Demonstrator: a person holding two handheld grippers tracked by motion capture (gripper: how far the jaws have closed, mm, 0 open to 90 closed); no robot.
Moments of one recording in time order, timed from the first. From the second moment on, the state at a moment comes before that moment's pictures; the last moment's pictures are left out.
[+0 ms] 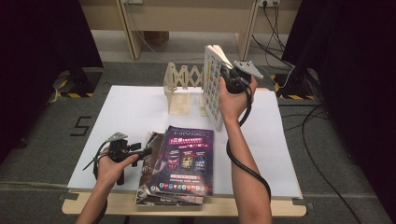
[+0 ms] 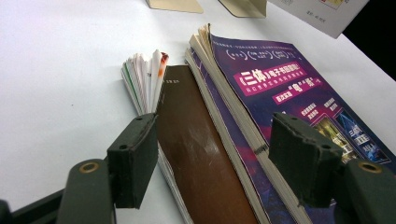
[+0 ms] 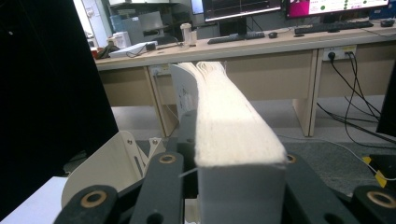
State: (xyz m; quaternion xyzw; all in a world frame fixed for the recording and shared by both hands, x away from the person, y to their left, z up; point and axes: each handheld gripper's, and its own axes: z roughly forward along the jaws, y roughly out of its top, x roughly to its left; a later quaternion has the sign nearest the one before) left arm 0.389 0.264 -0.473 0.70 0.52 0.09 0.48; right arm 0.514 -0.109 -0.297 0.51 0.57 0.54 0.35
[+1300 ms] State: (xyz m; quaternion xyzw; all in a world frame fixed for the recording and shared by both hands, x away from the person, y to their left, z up) left arm 0.390 0.265 -0.476 0.70 0.52 0.09 0.48; right arm 0.541 -0.093 -0.316 0.51 0.58 0.53 0.36
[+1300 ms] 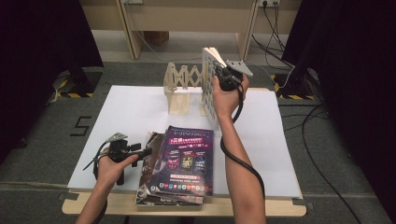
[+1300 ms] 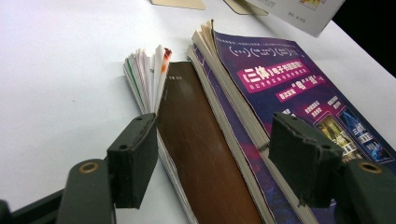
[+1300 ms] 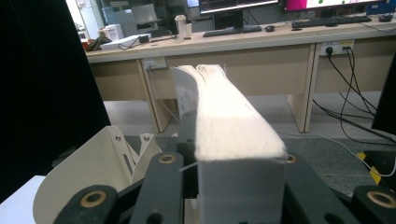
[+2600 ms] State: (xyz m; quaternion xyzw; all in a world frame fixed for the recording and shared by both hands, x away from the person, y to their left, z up) left arm 0.389 0.260 -0.477 0.71 0.51 0.08 0.48; right arm 0.529 -0.116 -0.327 0.53 0.60 0.50 0.33
